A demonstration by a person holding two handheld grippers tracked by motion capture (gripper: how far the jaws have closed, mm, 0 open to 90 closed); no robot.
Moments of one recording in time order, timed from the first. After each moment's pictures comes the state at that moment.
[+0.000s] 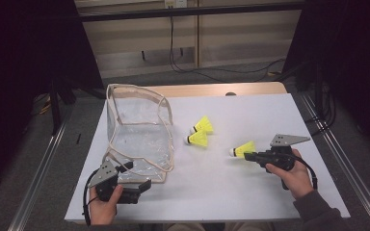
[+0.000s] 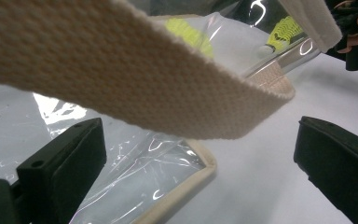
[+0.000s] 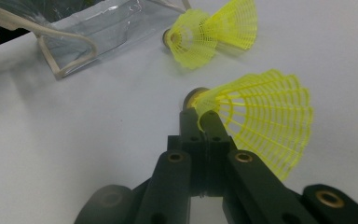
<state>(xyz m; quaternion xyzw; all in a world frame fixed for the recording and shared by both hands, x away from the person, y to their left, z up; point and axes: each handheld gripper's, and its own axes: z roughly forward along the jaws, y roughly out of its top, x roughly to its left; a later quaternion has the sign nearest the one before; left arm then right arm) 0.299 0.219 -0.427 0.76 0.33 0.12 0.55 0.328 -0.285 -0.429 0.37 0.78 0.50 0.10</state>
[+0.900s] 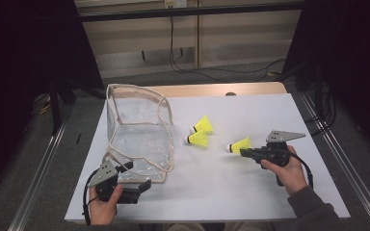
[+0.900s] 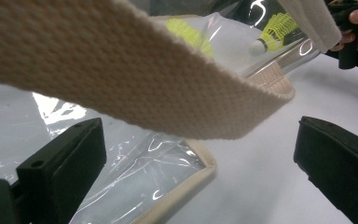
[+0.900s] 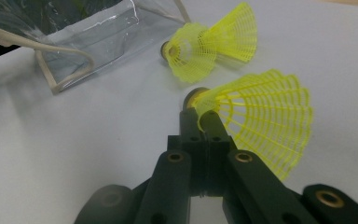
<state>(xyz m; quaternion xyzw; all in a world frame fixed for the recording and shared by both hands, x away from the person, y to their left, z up) 0.299 0.219 -0.427 0.76 0.33 0.12 0.55 0.339 -0.275 -0.427 0.38 0.77 0.50 0.10</state>
